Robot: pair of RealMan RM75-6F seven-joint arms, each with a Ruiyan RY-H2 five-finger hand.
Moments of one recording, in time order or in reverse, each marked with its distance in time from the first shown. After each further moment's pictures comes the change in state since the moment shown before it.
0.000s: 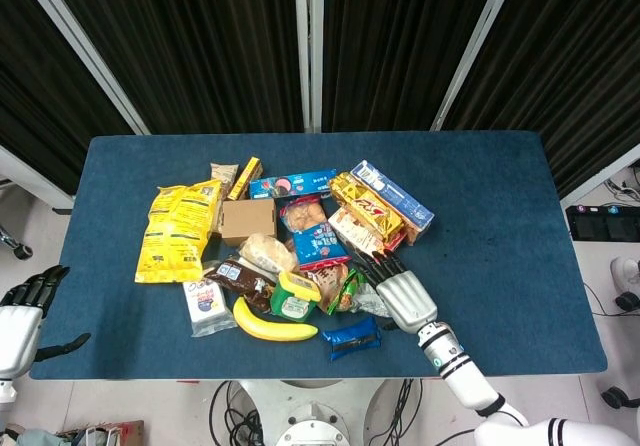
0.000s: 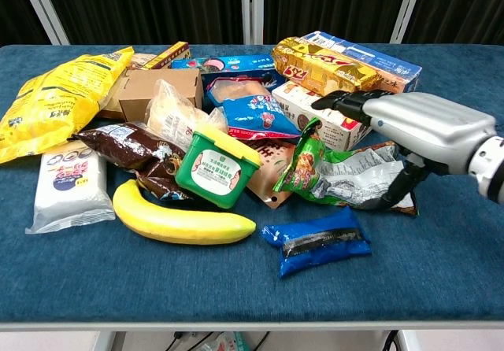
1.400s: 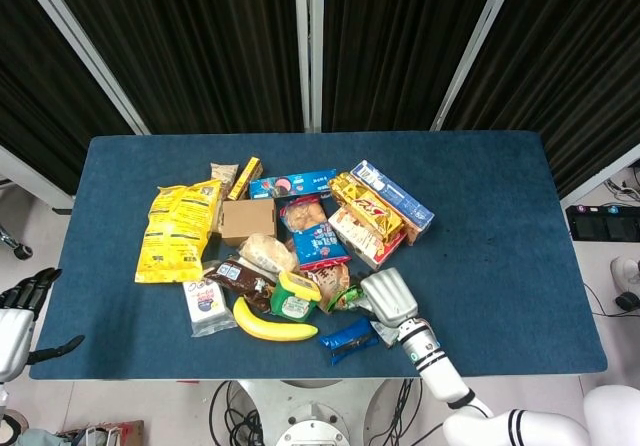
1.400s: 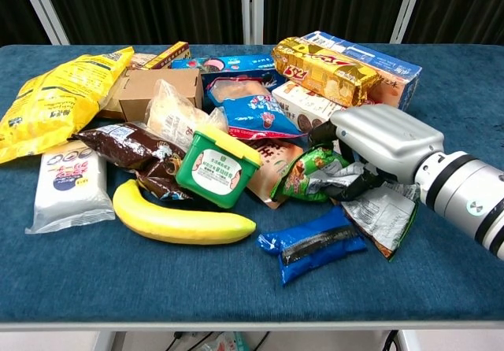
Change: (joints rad) left arm 0.013 0.011 0.003 0.012 -0.007 0.006 -0.044; right arm 0.047 -0.180 -0.013 0.178 0.022 0.094 0.014
